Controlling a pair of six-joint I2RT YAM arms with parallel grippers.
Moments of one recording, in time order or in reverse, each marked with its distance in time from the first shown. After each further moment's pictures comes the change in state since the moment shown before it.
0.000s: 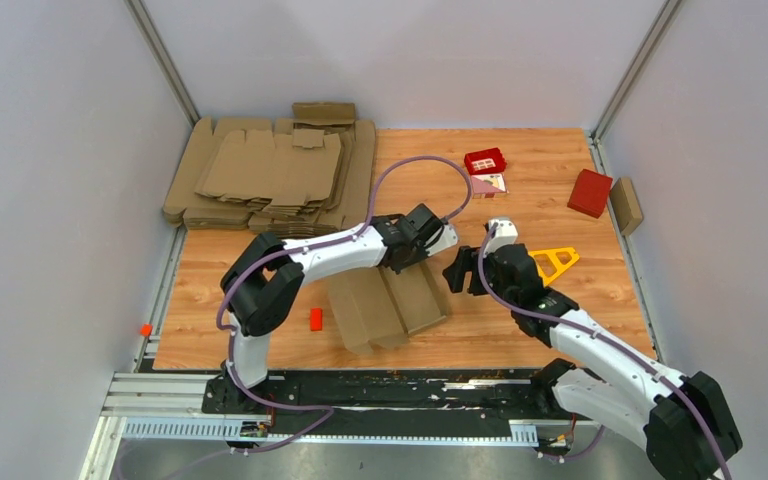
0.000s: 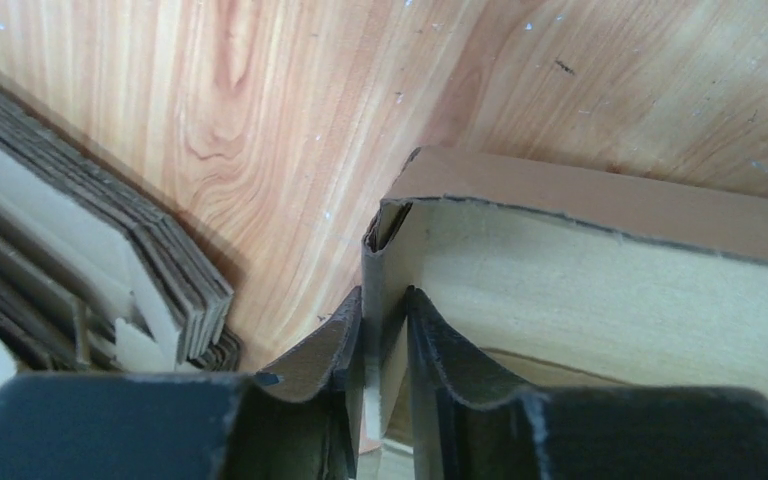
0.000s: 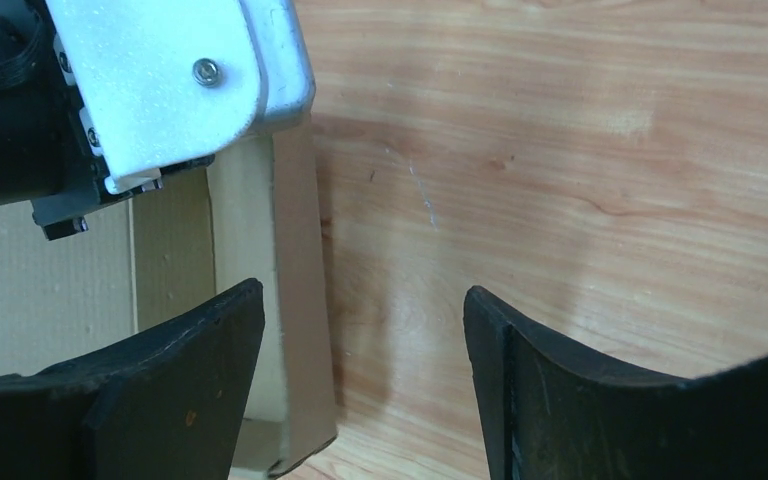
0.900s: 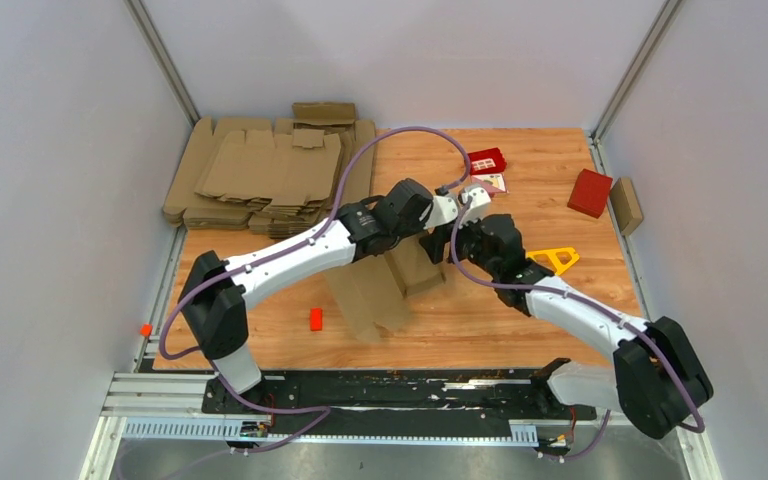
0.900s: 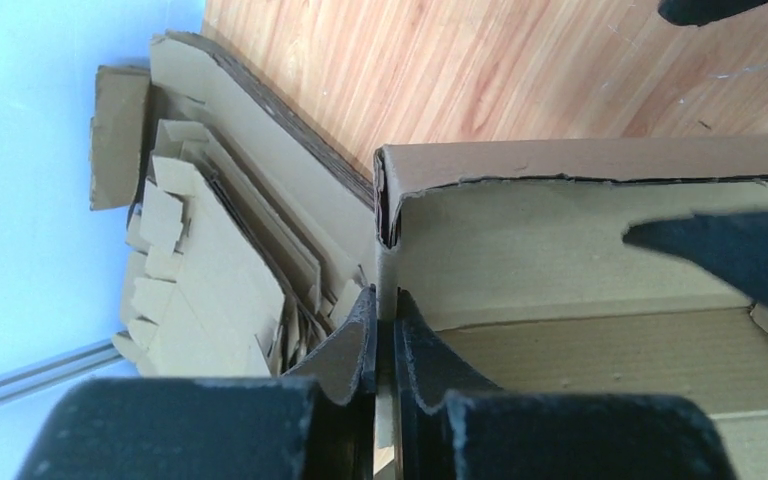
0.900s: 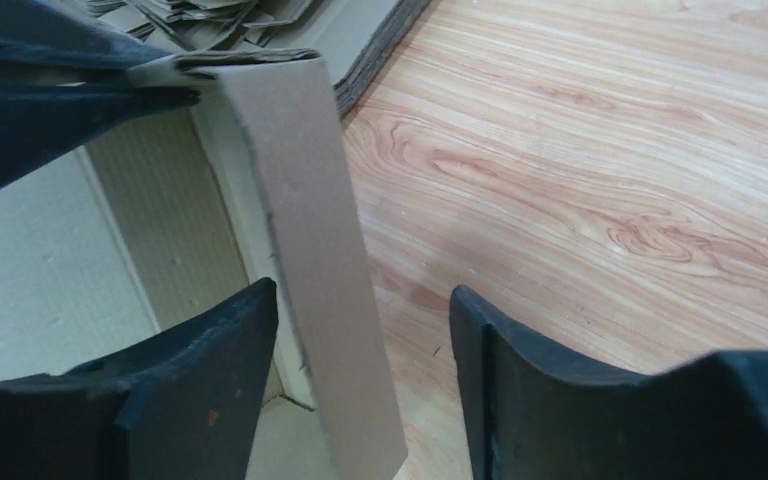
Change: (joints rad) left arm -0.003 -0.228 0.045 0.026 -0.153 0.166; right arm -0.014 0.322 0.169 0.330 -0.162 -0.166
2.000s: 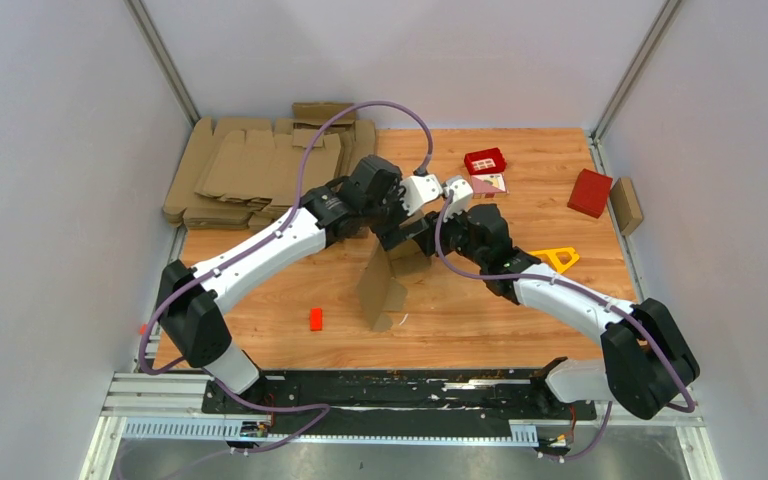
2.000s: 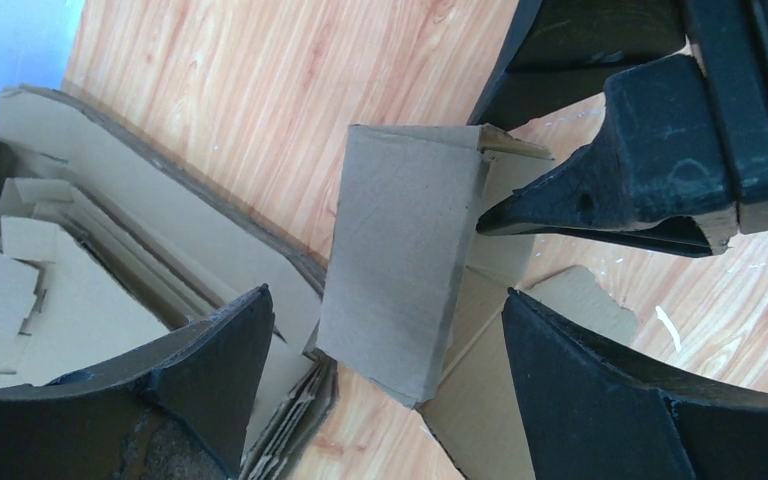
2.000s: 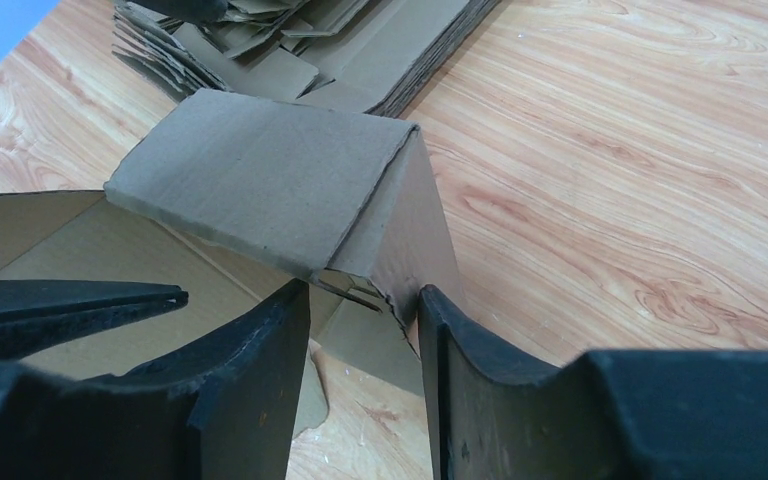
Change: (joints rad) left arm 0.130 -0.101 0.000 -0.049 0.451 -0.092; right arm 0.032 0.080 0.094 -0.006 -0.031 -0.074
